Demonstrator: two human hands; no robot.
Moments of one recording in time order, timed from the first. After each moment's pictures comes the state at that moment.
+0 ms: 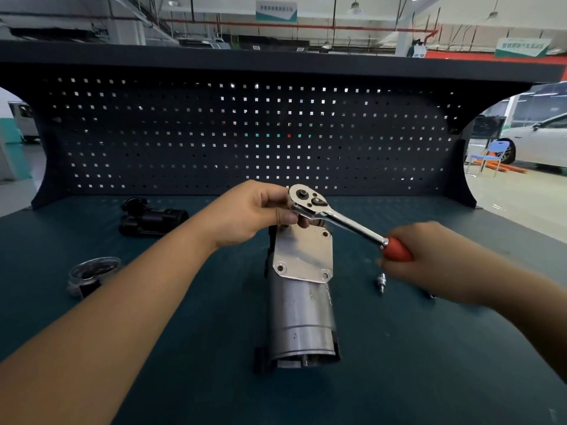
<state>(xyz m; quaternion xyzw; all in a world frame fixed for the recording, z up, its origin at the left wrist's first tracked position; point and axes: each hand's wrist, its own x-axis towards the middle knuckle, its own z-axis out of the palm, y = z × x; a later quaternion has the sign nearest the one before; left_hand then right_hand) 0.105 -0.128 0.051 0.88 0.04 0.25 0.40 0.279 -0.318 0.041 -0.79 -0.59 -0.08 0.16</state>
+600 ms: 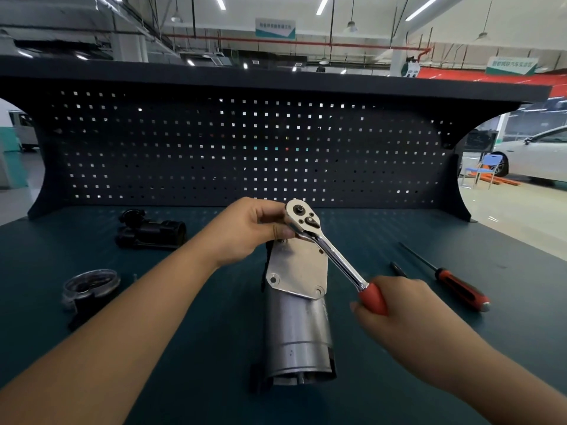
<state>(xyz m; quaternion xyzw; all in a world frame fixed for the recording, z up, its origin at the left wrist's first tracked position) 0.106 -0.127 0.044 0.86 0.05 0.31 0.40 0.232 -0.327 0.005 -0.81 -0.52 -0.04 0.27</state>
